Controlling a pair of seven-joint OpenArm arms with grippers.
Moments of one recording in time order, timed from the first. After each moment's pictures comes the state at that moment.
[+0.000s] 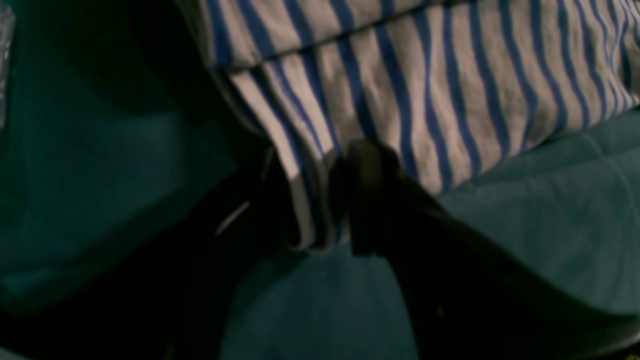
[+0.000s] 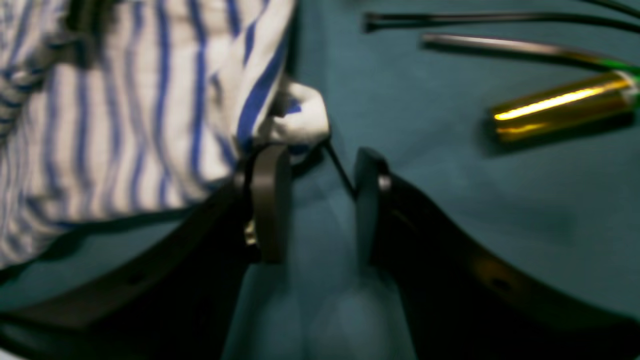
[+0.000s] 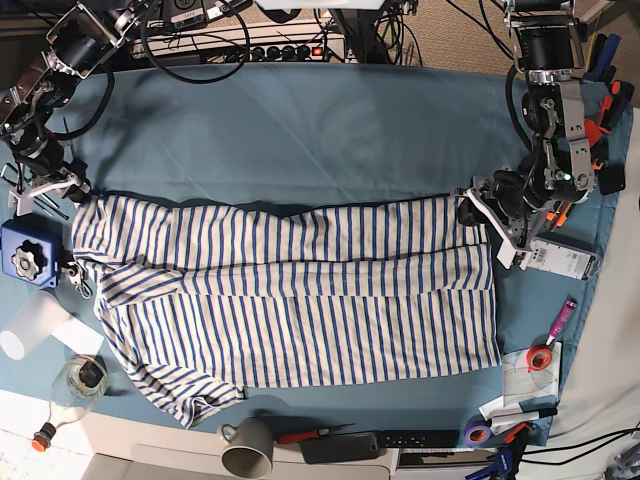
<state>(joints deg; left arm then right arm) -0.6 -11.8 -9.7 88.4 -30.1 -20.1 60.9 3.2 21.1 50.3 73.5 32.3 29.5 -62.3</state>
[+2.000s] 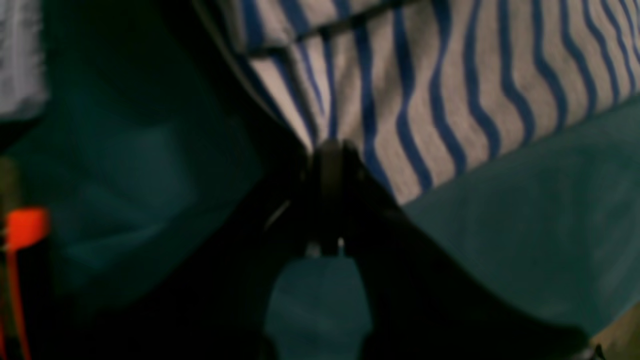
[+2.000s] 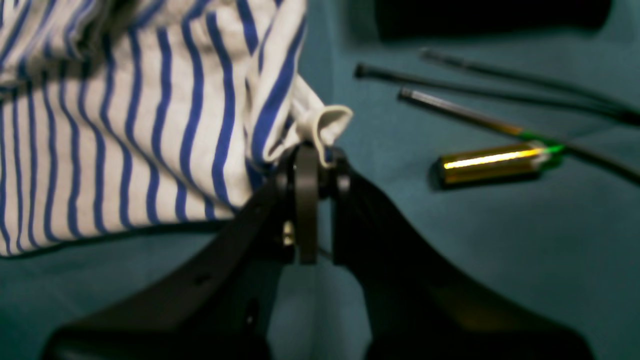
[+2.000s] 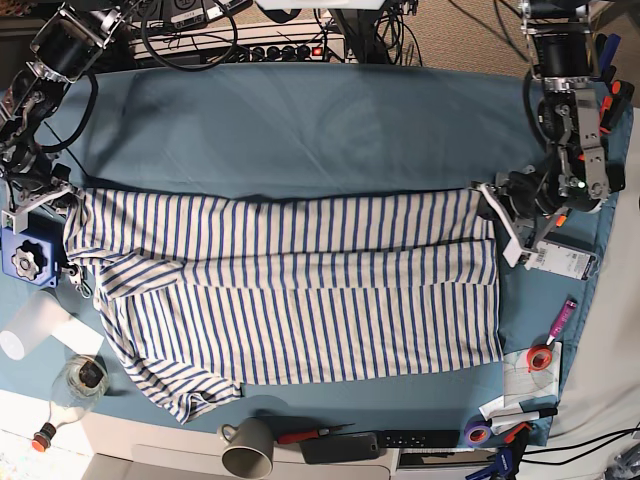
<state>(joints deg) -2.0 -17.0 -9.4 88.6 -31.4 -22.7 67.5 2.6 25.6 44.0 80.6 27.1 26.8 -65.3</state>
